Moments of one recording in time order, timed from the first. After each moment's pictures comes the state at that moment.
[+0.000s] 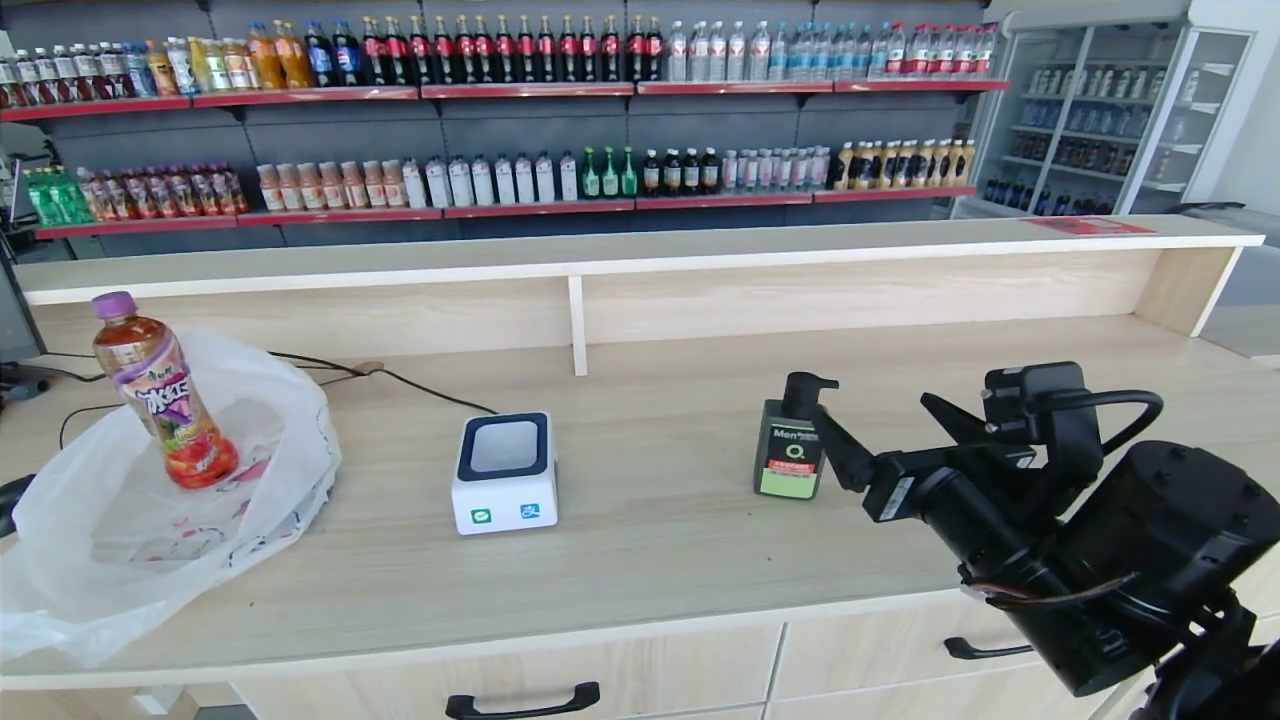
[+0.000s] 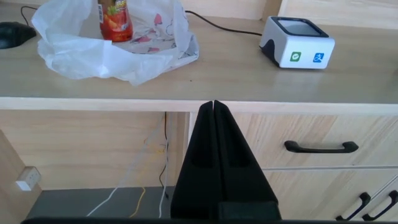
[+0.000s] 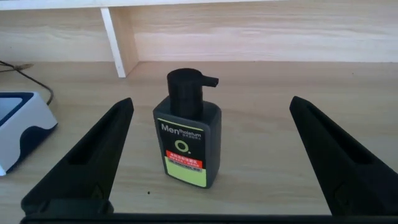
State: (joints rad) left arm 0.00 0.00 0.00 0.00 0.00 -0.01; right arm 0.59 1.80 -0.34 -1.57 -0.38 -0.02
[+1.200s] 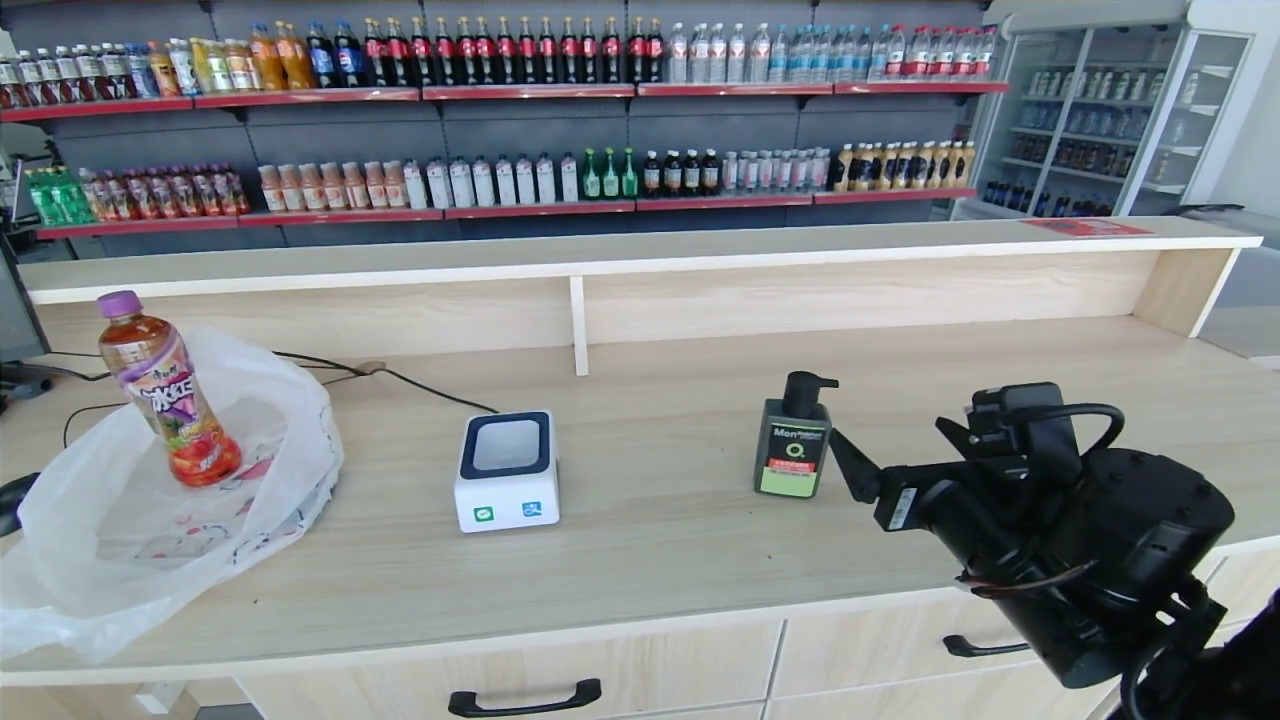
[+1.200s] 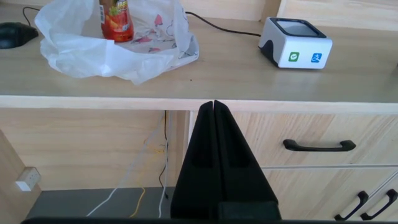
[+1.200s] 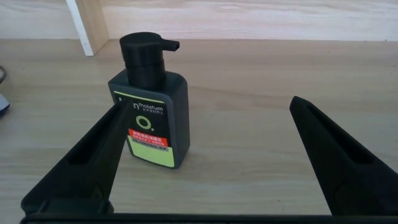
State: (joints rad) left arm 0.00 0.00 0.00 0.00 0.00 -0.01; right arm 0.50 1.87 -0.32 -1.57 -0.38 -0.02
